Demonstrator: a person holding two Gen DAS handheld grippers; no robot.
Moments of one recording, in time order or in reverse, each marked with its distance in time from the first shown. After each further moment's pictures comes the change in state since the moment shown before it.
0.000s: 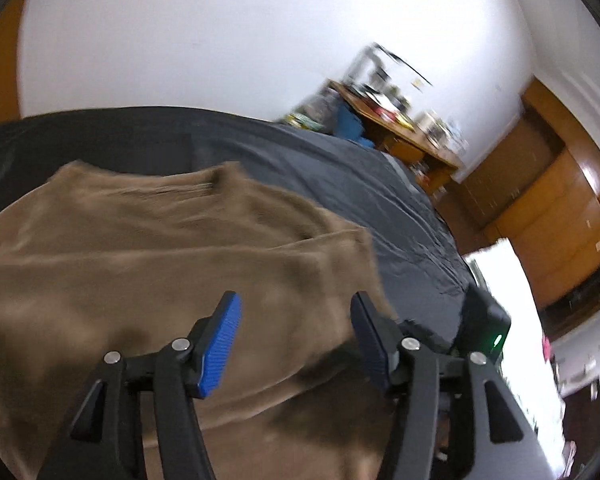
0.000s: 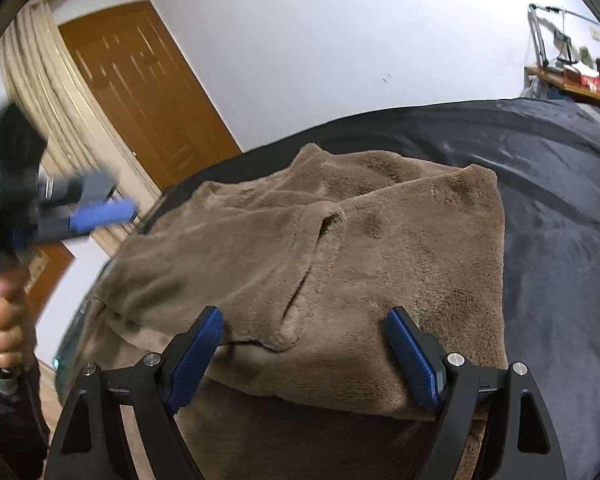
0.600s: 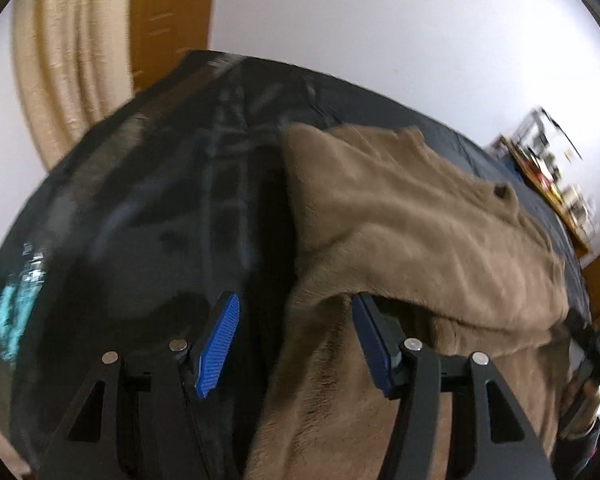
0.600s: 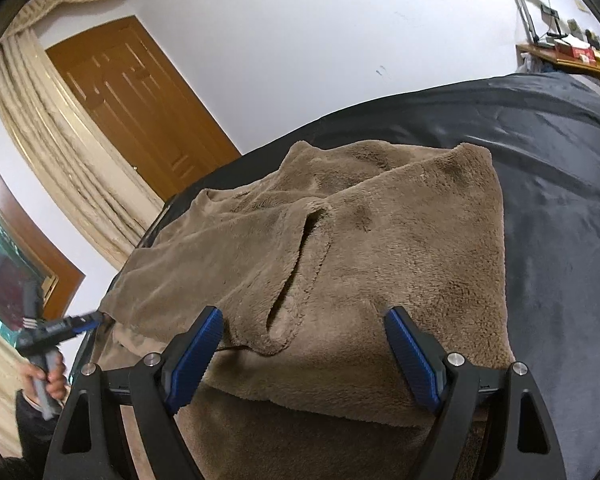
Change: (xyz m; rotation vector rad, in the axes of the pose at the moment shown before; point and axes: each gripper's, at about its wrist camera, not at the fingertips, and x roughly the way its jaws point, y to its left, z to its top) left arm -0.082 0.197 -0.106 -0.220 -0.090 0.482; right arm 0.005 -0.014 0.000 0.069 0.011 0.022
